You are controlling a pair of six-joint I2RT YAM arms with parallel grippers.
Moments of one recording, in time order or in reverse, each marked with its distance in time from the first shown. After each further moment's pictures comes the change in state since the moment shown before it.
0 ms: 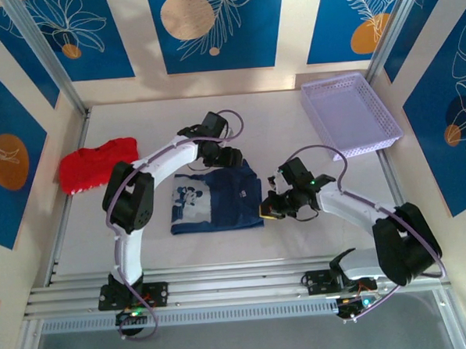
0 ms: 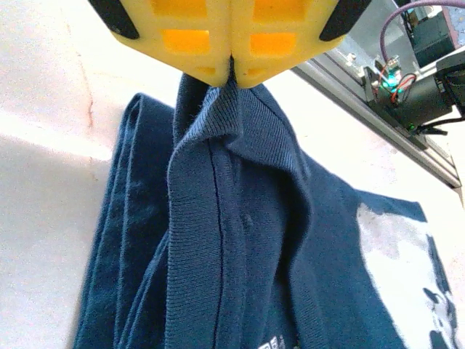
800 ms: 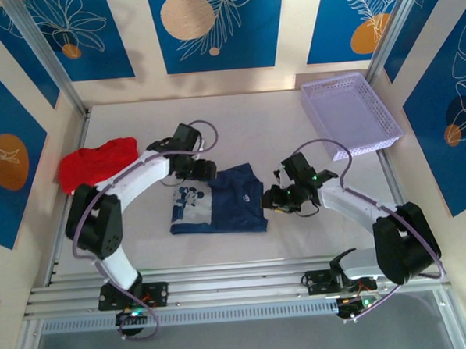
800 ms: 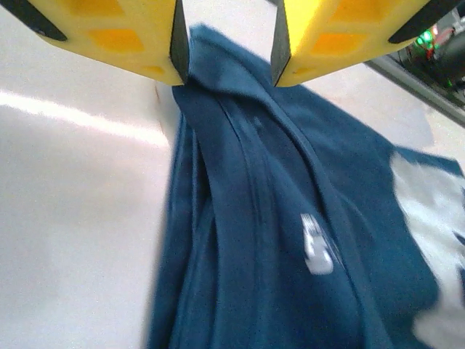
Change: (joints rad) left arm 0.087 -0.355 -0.383 -0.016 -0.086 0.051; right arm -0.057 0.035 0.068 -0.019 0.135 -0.034
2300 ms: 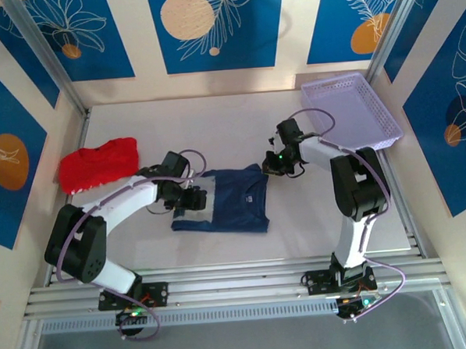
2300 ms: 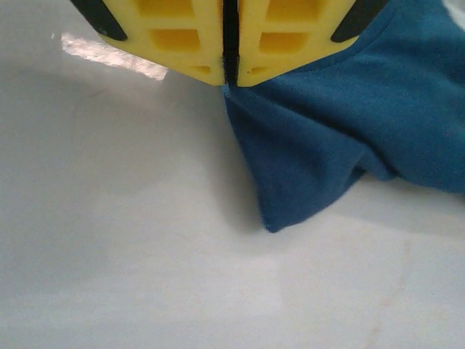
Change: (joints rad) left arm 0.007 -0.183 -0.317 0.005 0.092 -0.024; right arm -0.163 0.540 0.451 -0.009 0.044 -0.229
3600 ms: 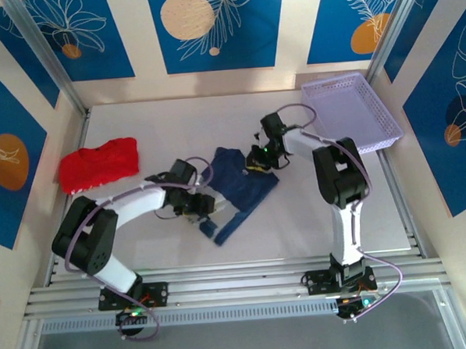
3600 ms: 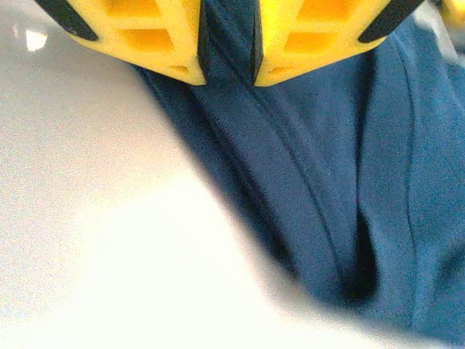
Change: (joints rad) left arm -0.106 0.053 -0.093 0.201 0.068 -0.116; right arm 0.078 0.237 0.319 -0.051 -0.053 0.069
